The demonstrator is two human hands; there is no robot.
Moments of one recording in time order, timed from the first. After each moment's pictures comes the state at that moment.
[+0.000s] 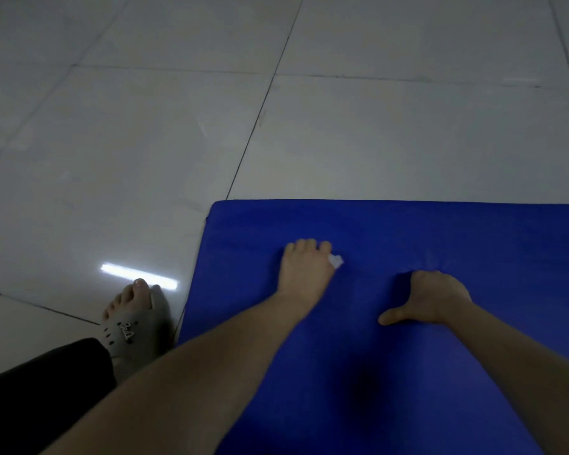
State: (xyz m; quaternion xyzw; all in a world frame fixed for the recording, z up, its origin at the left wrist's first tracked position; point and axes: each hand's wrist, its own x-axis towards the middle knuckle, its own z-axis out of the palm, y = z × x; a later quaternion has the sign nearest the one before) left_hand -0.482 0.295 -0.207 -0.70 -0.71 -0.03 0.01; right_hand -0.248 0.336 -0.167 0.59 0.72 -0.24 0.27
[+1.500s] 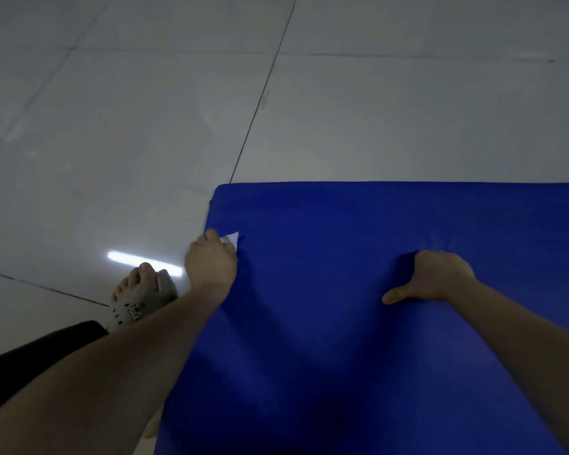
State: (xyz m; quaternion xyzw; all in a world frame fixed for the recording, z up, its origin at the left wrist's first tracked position) left_hand -0.633 0.231 -0.218 -0.46 -0.88 -0.09 -0.02; right_hand -0.249 0.339 -0.167 0.58 0.72 -0.22 0.29
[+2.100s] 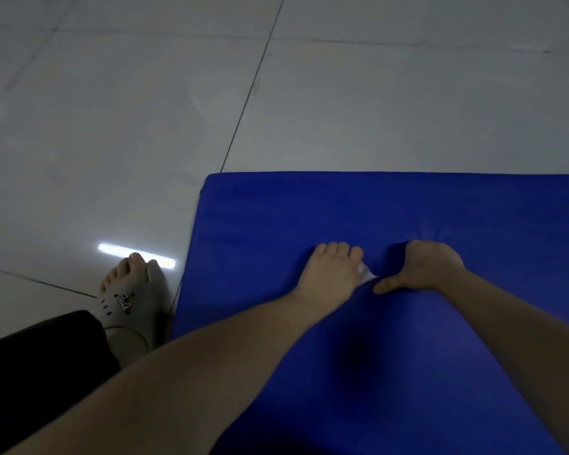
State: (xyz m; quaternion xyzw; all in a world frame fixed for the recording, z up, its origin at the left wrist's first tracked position) left_hand -0.434 0.253 -0.216 -0.79 -0.61 -0.04 0.01; right_hand -0.251 0.338 -0.165 0.58 0.73 -0.20 0.29
